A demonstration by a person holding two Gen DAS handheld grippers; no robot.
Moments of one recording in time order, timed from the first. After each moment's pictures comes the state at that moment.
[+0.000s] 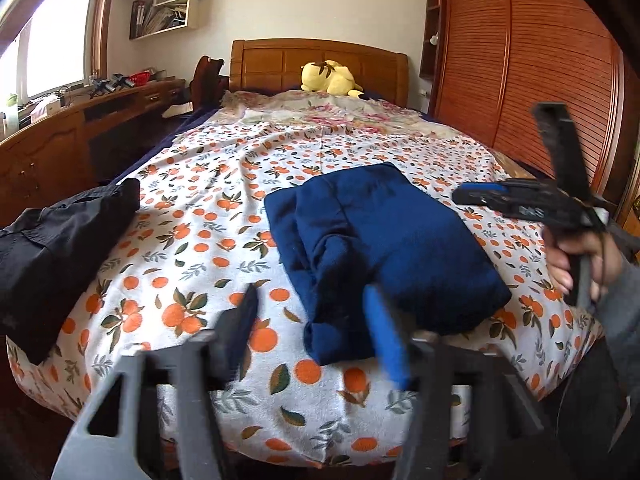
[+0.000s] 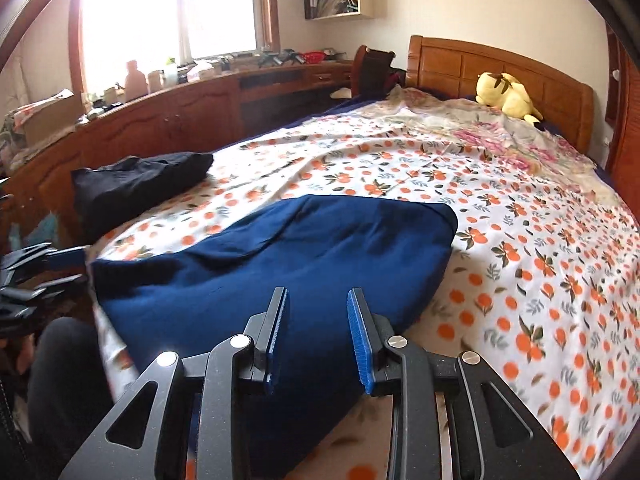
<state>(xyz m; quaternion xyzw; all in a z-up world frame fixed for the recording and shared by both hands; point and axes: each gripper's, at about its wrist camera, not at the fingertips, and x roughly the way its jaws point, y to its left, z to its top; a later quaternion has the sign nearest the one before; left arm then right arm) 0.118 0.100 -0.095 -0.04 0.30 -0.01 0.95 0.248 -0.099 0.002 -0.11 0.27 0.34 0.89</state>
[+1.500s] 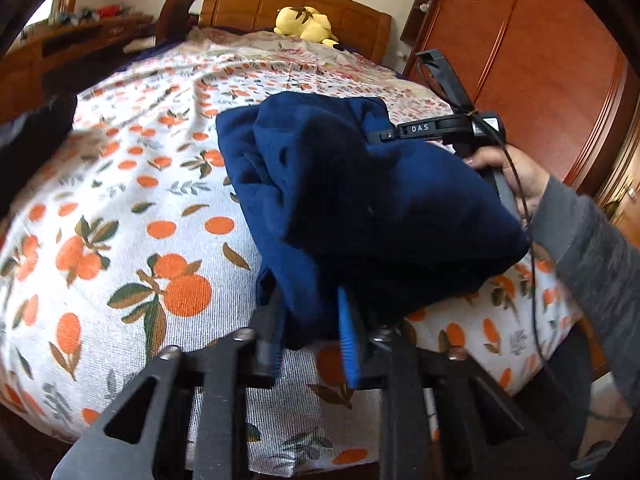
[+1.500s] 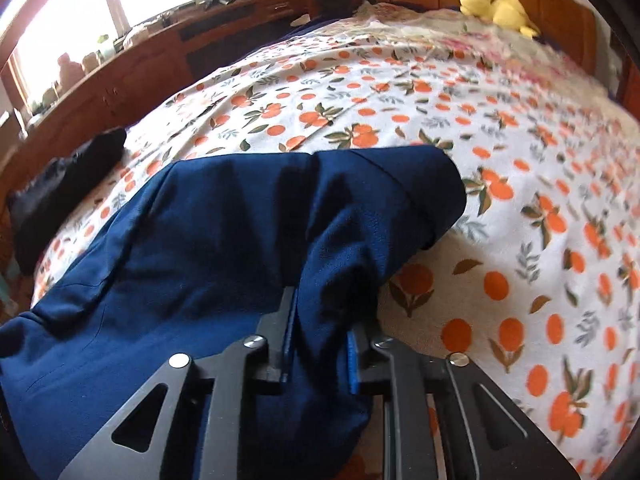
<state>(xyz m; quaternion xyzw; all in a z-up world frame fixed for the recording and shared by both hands) 0.156 0.098 -0.161 -0.12 0.38 -0.11 0.91 0.407 -0.043 -0.054 -0.10 0.41 0.30 0.86</state>
